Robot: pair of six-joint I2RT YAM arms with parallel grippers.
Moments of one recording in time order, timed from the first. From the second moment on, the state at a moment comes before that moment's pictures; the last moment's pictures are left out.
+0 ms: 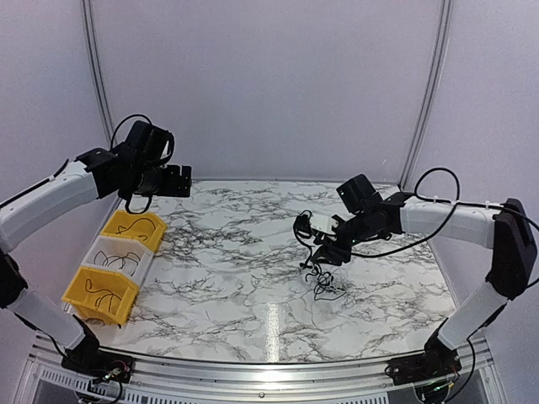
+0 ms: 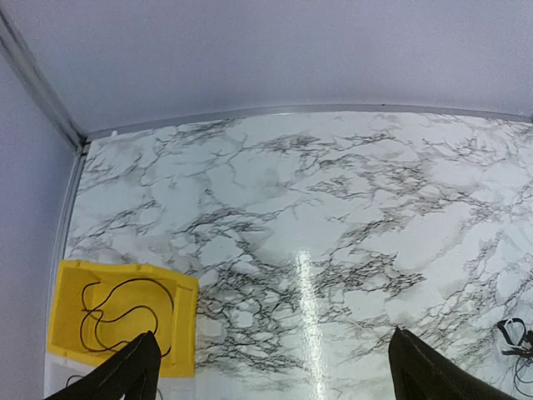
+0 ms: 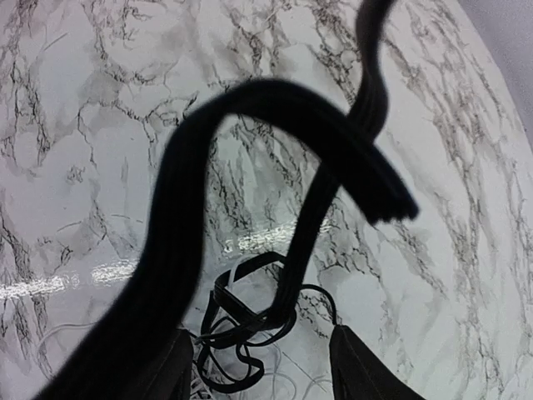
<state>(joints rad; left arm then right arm) -0.59 1.45 1.40 -0.69 -0.40 -0.34 0.63 1.57 1.08 -0.49 -0.30 -0.66</state>
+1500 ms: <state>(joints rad) -1.07 1.66 1.16 0.28 0.06 -0.09 0.46 1.34 1.43 -0.96 -0.46 -0.70</state>
